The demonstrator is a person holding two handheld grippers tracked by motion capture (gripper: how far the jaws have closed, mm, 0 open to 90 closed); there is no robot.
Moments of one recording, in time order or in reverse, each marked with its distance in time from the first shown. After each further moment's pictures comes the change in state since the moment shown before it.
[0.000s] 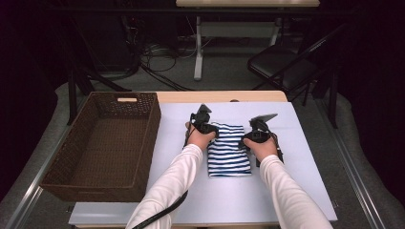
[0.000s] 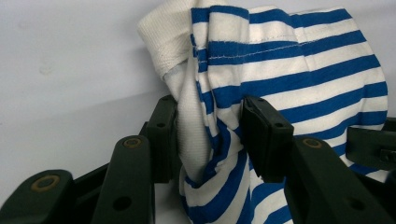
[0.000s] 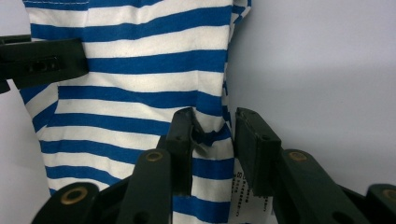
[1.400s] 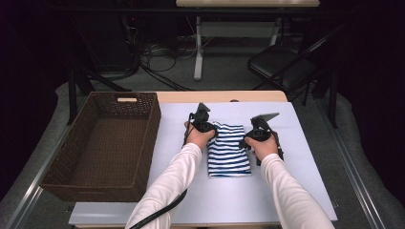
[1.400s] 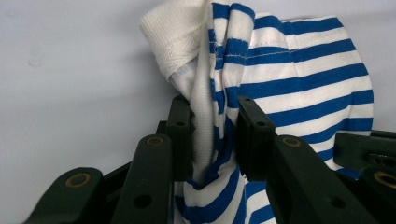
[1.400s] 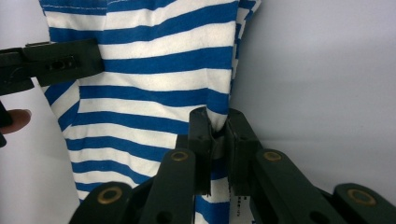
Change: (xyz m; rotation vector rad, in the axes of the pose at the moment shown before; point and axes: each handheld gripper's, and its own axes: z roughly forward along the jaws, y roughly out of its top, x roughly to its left) left arm 0.003 0.004 -0.002 0.019 -0.053 -0.062; right arm 0.000 0.004 -0.005 0.033 0.066 0.061
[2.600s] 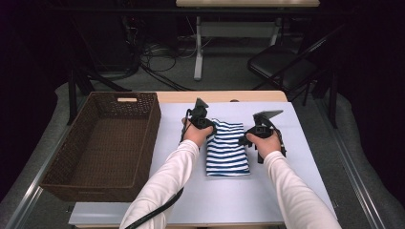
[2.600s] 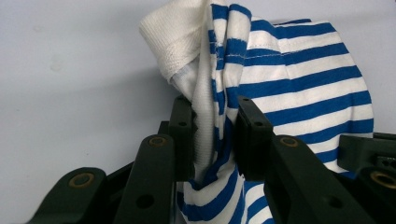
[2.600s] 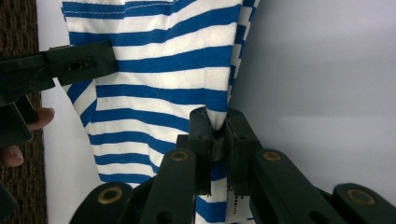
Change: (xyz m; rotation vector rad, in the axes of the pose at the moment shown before) left arm -0.004 0.005 -0.024 -0.001 -0.016 -0.006; right arm 0.008 0.000 -0.022 0.002 0.071 0.017
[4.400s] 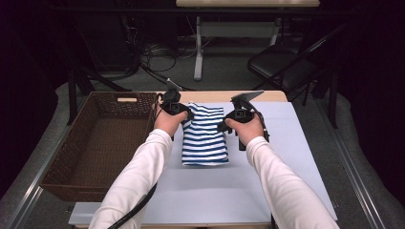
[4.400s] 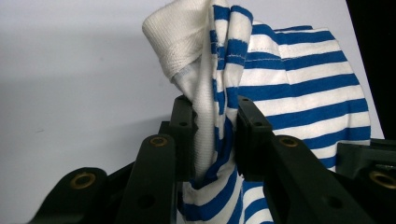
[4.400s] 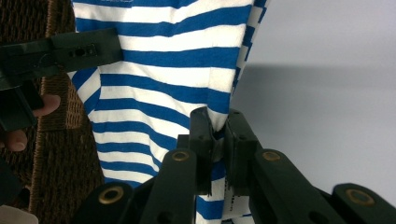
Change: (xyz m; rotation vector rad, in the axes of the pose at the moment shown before) left arm 0.027 0.005 -0.113 -0.102 0.035 -0.009; right arm 0.102 0.004 -0.027 -0.010 0.072 -0.115
